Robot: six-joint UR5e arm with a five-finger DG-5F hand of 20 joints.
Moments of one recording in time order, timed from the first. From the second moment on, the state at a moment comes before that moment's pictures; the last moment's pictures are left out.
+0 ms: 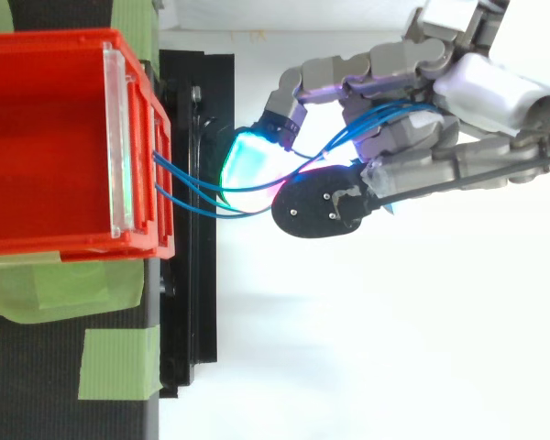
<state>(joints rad) 0.22 -1.90 -1.69 -2.65 -0.99 -0.09</state>
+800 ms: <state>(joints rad) 0.22 -1.90 -1.69 -2.67 -0.89 -0.09</state>
